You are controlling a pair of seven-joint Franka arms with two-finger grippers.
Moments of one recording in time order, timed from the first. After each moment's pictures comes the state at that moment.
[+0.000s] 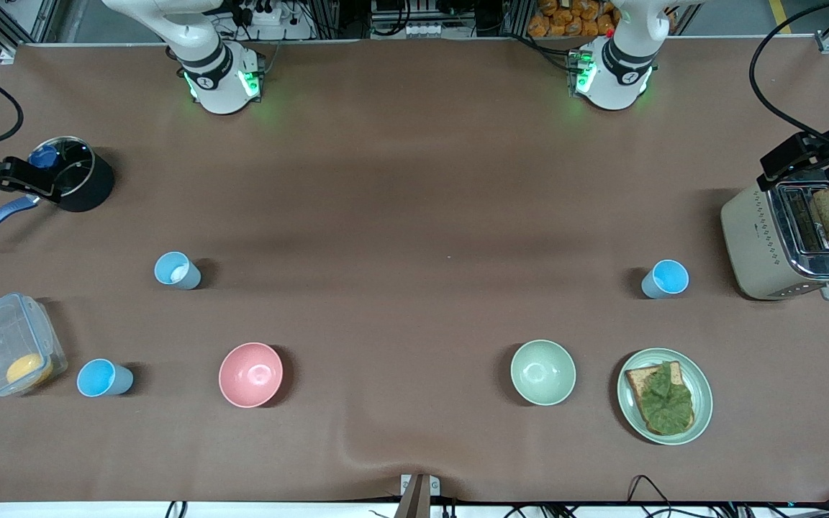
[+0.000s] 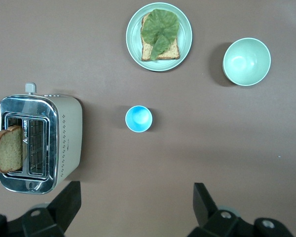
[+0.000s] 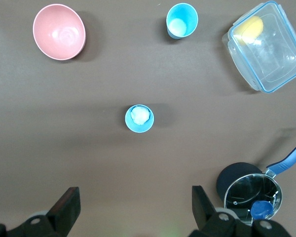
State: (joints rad) left arm 0.10 -0.01 -0.15 -1.51 0.02 1.54 -0.15; right arm 0.03 0.06 -0.10 -1.50 0.00 1.47 -0.03
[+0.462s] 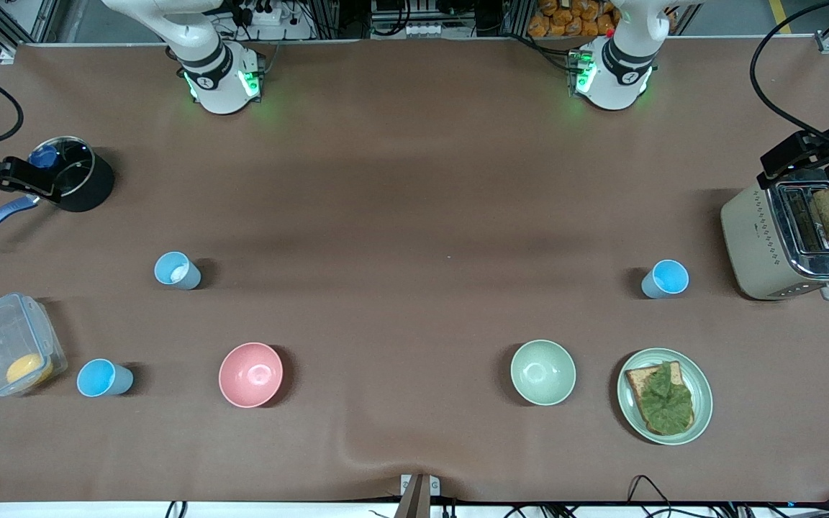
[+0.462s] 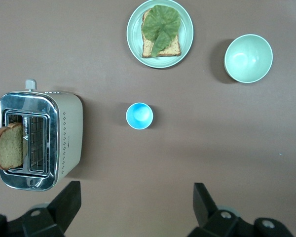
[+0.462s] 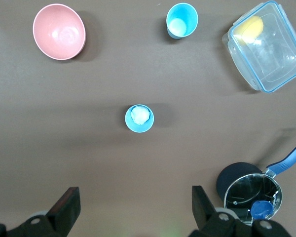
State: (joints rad) left arm 0.10 -0.01 -0.14 -1.51 0.02 1.52 -0.15; right arm 0.03 0.06 -0.10 -1.50 0.00 1.47 -0.03
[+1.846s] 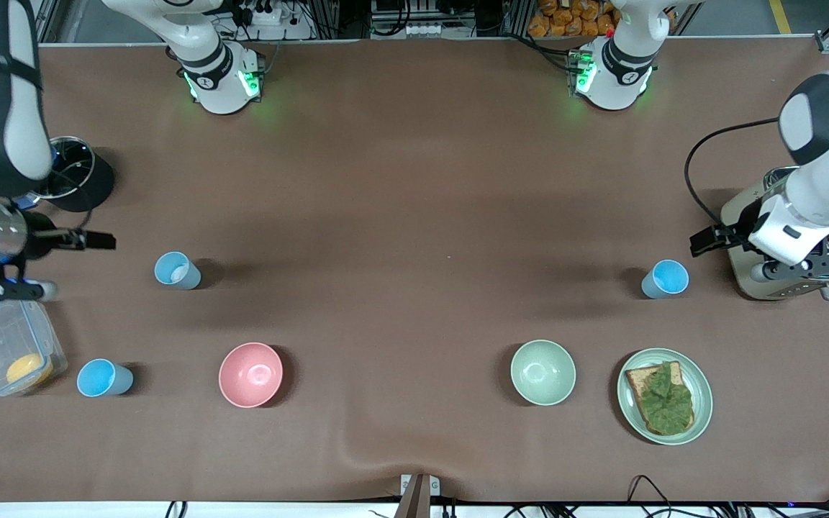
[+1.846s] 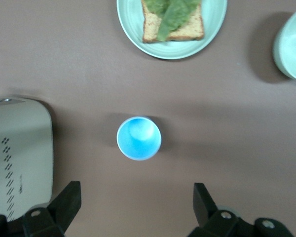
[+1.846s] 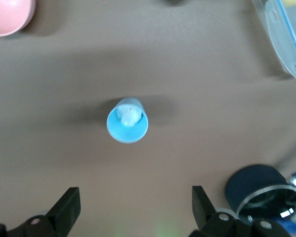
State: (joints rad) left arm 0.16 0.09 -0.14 -1.98 0.02 2.07 -0.12; right arm 0.02 0.30 -0.10 -1.59 -0.01 1.62 -0.02
